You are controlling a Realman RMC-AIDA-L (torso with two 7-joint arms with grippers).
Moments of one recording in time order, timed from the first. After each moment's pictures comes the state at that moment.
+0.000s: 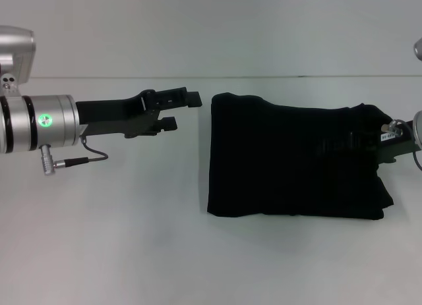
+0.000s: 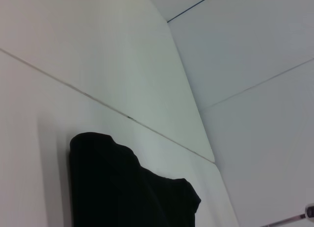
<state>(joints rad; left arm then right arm) -0.74 -2.08 0.55 0.64 2.12 1.39 -2.42 0.86 1.95 -0.76 -0.48 -2.50 -1.11 2.61</state>
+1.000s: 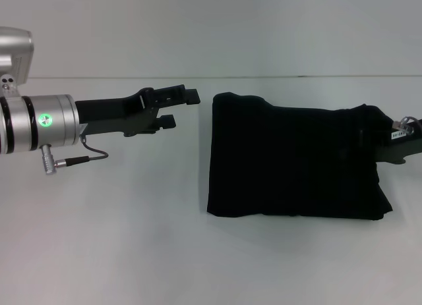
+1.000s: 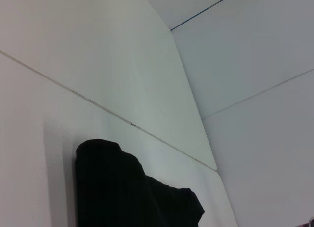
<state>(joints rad) -0.73 -2.08 0.55 0.64 2.11 1.38 -2.42 0.84 1.93 -0.75 -0.50 -2.50 -1.15 2.66</state>
